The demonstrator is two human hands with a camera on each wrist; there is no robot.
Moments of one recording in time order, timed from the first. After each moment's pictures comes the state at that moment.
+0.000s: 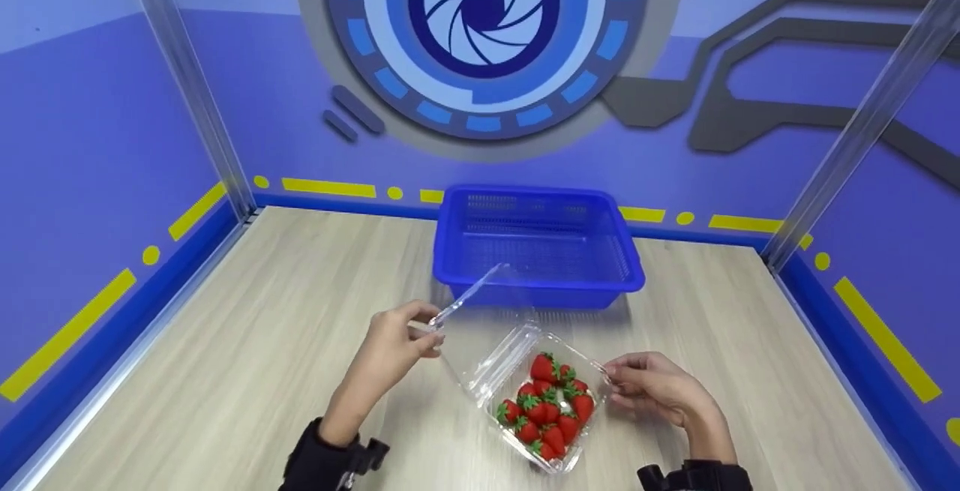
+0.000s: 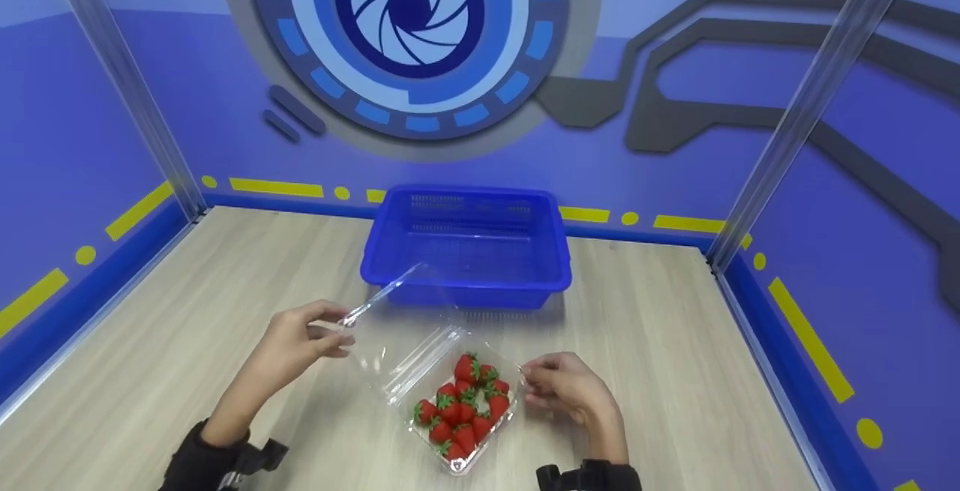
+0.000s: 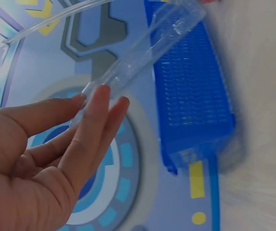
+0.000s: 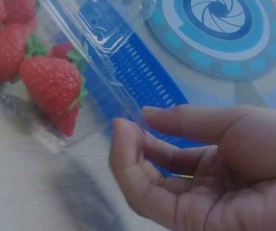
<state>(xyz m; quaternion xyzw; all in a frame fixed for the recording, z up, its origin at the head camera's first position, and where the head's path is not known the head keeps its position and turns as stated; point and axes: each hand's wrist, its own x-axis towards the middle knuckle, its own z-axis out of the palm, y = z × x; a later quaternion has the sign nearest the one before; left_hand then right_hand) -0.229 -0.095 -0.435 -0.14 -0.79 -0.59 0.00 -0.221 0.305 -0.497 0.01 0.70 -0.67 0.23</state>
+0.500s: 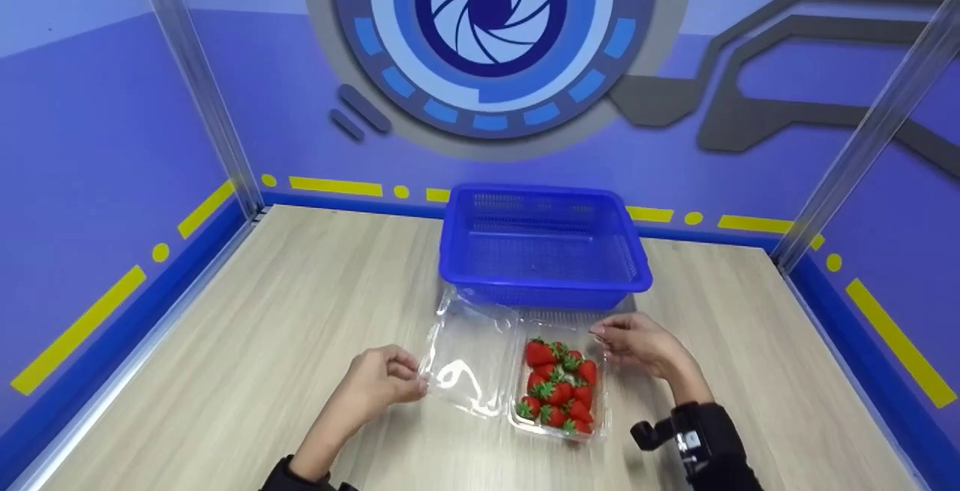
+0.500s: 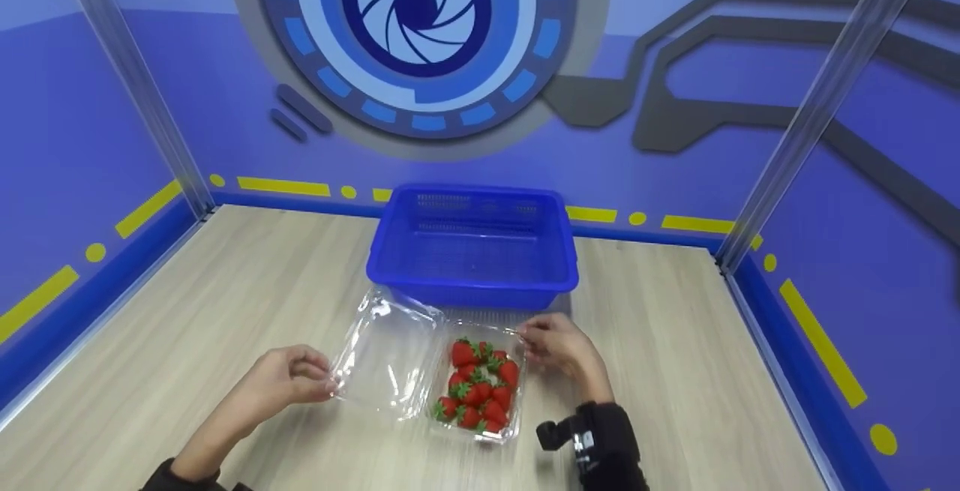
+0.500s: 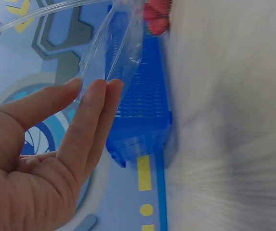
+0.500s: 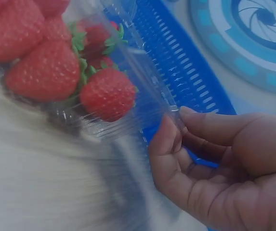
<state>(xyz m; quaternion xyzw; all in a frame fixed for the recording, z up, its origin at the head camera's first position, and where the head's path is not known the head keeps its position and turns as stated) -0.203 -0.134 -0.469 -0.07 -0.80 -0.58 -0.12 -0.280 0.294 -0.496 -0.02 0.75 -0.63 0.20</state>
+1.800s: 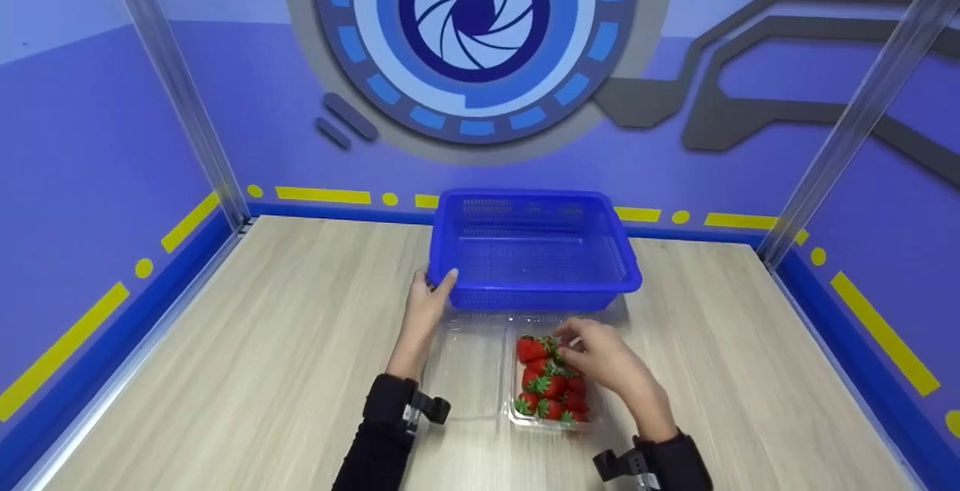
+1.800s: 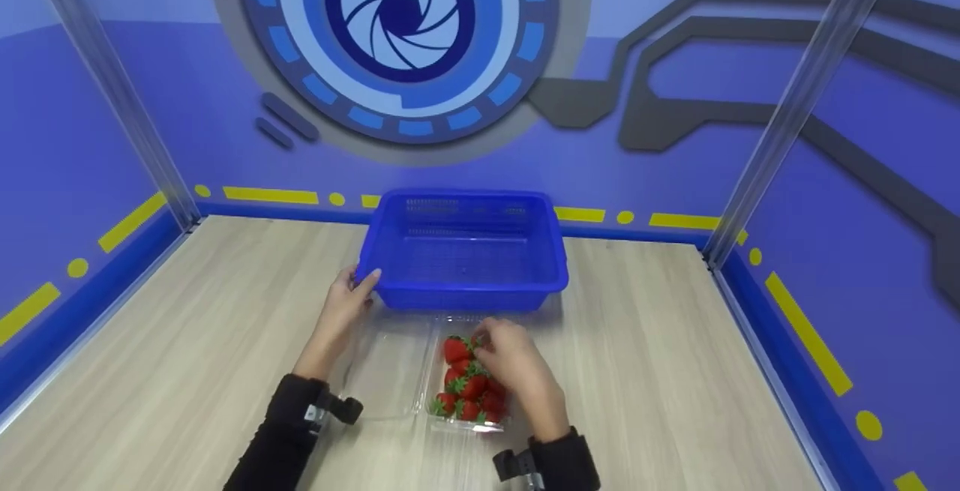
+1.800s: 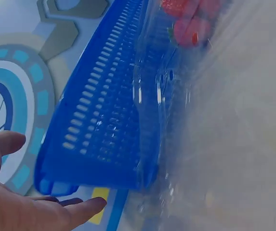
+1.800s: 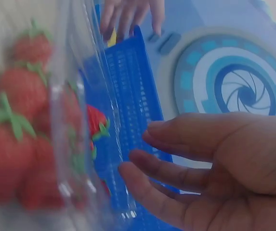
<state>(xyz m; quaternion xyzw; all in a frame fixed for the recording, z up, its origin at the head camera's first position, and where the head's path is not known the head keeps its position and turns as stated) -0.335 -0.050 -0.492 0.03 -0.71 -0.70 0.04 -0.239 0.225 -0.465 -0.15 0.92 -0.35 0.00</state>
